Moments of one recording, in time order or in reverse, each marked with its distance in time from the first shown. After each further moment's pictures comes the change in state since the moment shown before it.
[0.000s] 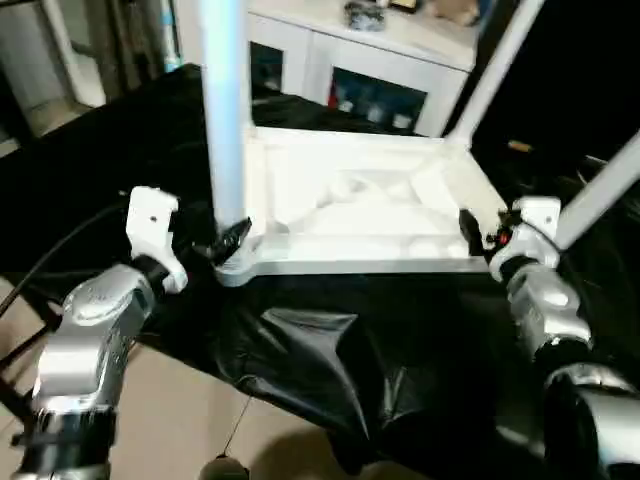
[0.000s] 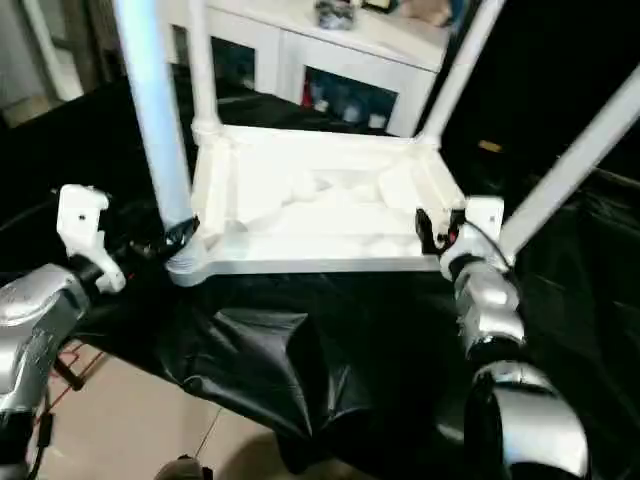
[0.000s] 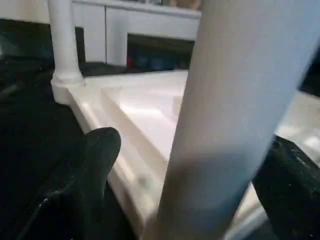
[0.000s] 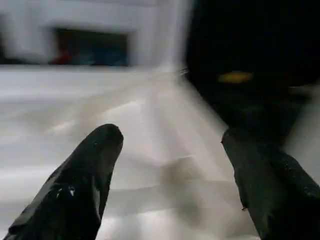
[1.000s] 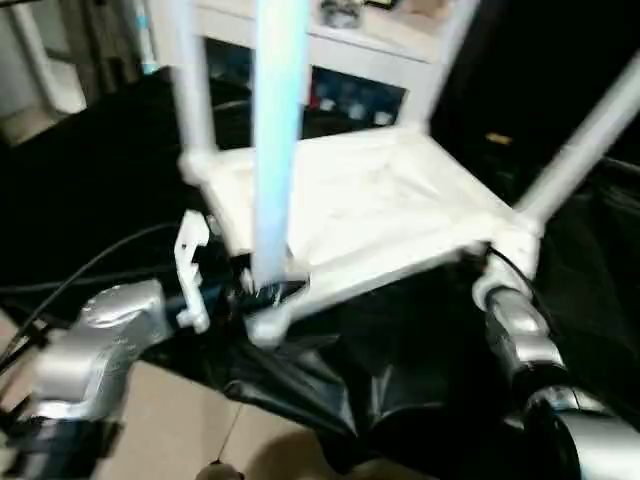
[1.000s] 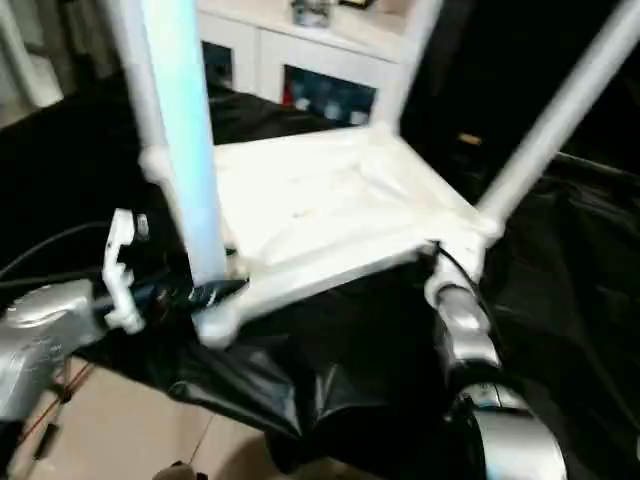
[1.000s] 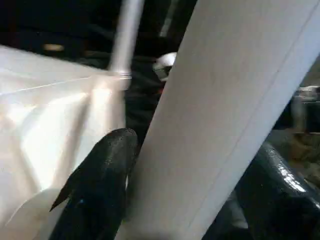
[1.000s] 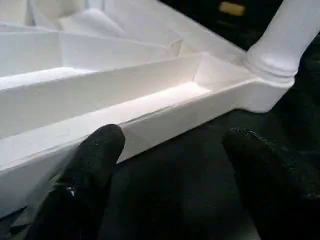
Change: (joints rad) left arm 0.134 0.180 -0.150 -0.270 -0.347 0.261 -0.526; right arm -0.072 0.070 0.127 0.086 -0.139 0.227 -0.031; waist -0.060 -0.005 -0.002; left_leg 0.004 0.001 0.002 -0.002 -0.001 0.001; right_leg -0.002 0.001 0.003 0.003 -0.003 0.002
